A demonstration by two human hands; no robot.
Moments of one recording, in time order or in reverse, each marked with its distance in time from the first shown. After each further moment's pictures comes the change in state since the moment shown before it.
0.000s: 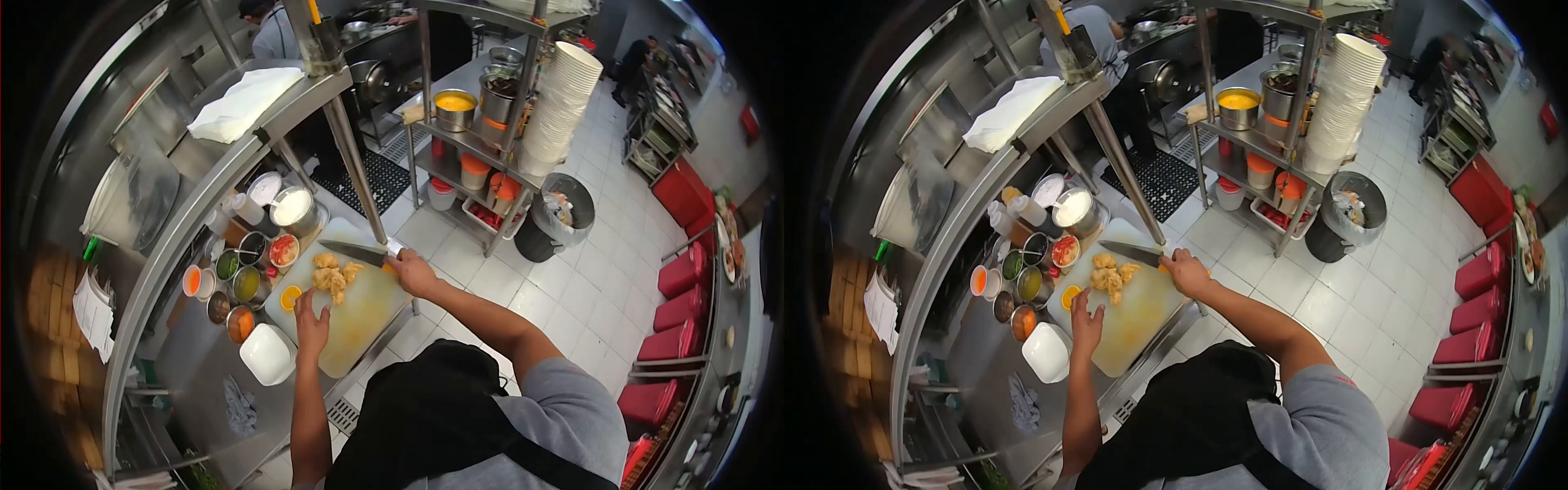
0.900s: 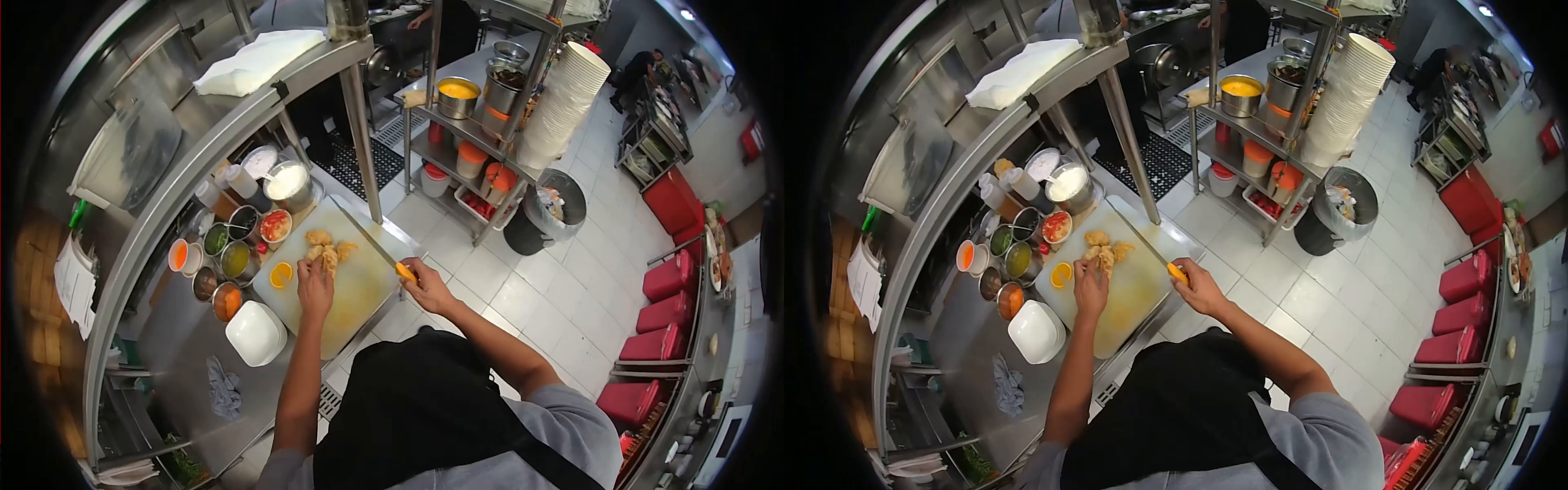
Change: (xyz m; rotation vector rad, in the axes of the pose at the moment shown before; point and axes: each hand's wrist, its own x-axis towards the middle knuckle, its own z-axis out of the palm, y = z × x) left_hand 0.023 -0.003 0.041 0.202 0.078 0.111; right_hand -0.086 -0.046 -0.045 0.604 0.015 0.241
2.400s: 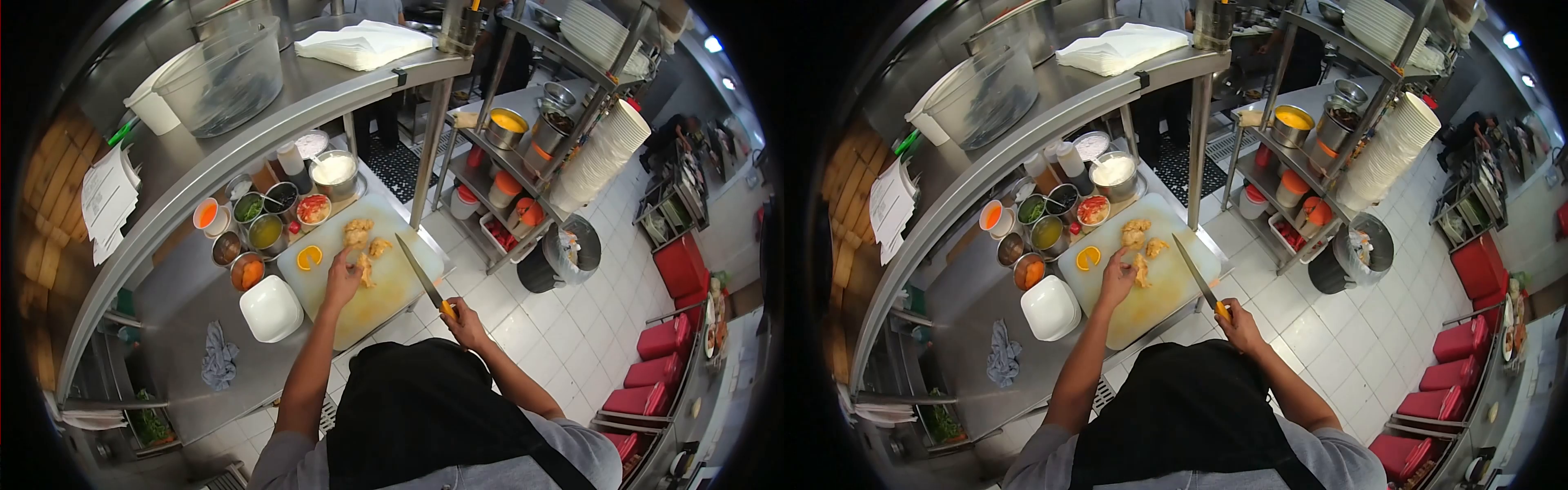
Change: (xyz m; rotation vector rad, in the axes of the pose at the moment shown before) left_hand -0.005 -0.036 0.024 -0.451 -0.020 -0.168; right_hand -0.056 0.036 0.004 -0.092 -0.039 0.175
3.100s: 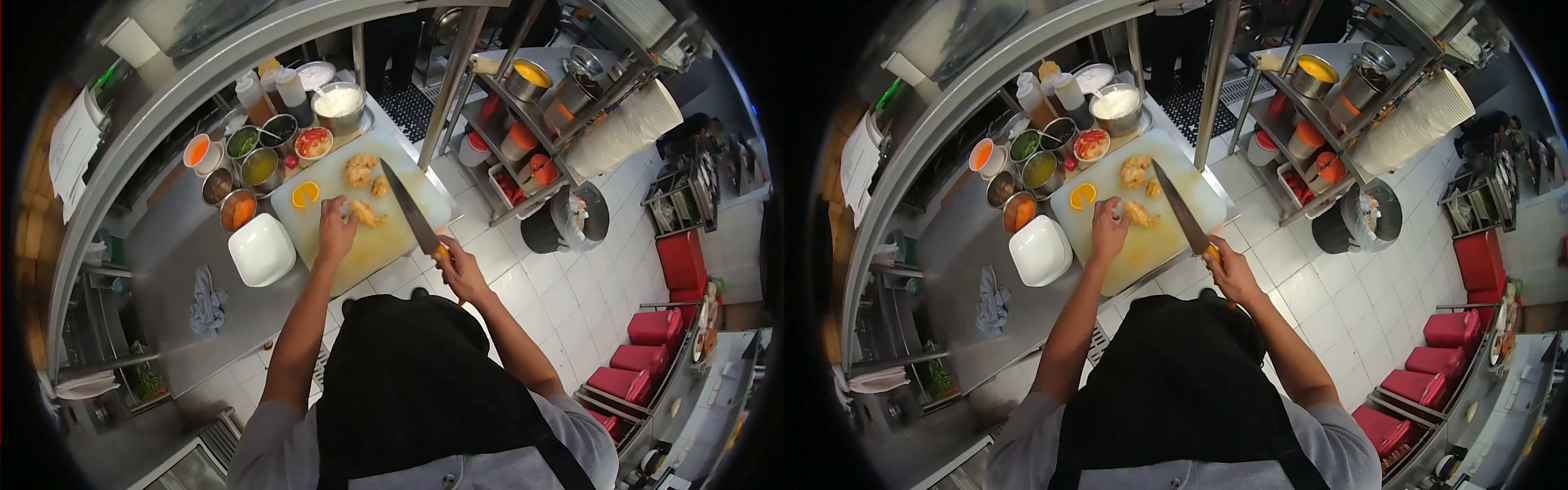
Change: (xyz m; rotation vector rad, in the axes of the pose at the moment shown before) left_hand -0.026 0.021 -0.008 0.105 0.157 -0.040; right_hand 0.008 -0.061 -0.005 0.109 -0.119 0.026
